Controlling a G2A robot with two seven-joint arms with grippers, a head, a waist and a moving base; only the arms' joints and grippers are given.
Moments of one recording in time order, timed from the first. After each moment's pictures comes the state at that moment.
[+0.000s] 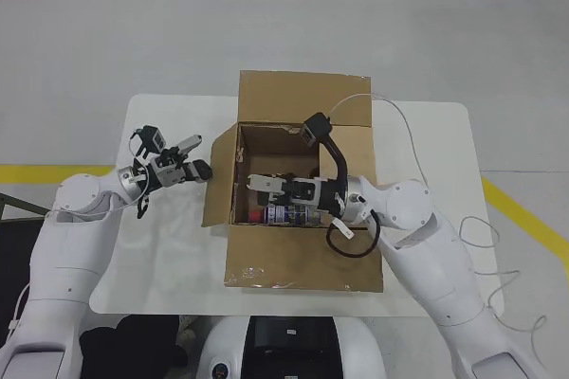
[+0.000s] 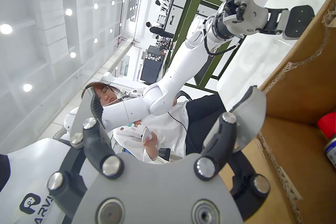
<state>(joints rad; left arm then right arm) 0.91 -1.03 -1.37 -1.15 -0.51 -0.10 -1.10 -0.89 -1.32 1.05 -1.64 0.30 -0.09 0.93</state>
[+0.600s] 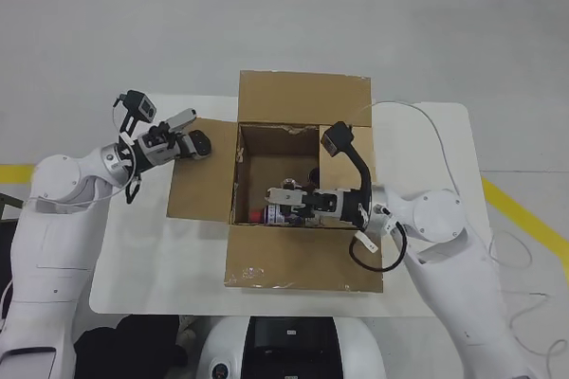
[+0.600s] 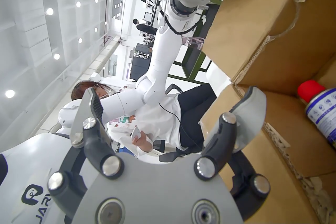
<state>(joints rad) 0.89 -1.02 -1.41 -1.38 -0.51 -0.09 -1.05 -1.02 -1.27 1.18 -1.83 0.22 0.05 1.02</state>
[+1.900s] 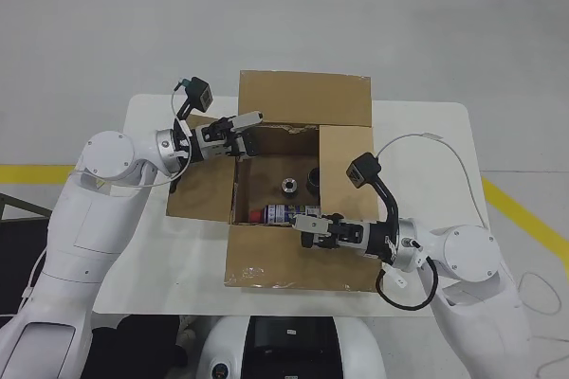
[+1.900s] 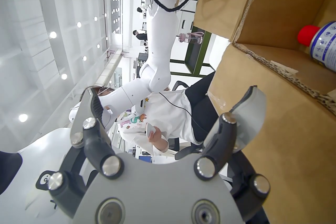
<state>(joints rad) 0.74 -1.06 -1.18 -1.41 -0.46 -0.03 -1.02 -1.23 -1.22 1.30 -2.04 0.24 0.19 1.03</state>
